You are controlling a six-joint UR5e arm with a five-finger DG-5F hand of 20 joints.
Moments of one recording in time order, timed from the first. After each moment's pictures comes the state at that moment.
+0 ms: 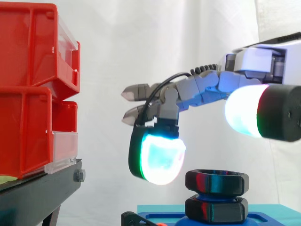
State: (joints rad) arm 0.12 -2.20 -1.29 -2.73 -1.73 -1.72
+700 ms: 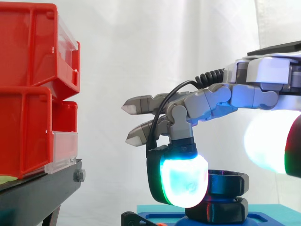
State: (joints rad) arm 0.15 -2.20 -1.29 -2.78 -1.71 -1.77
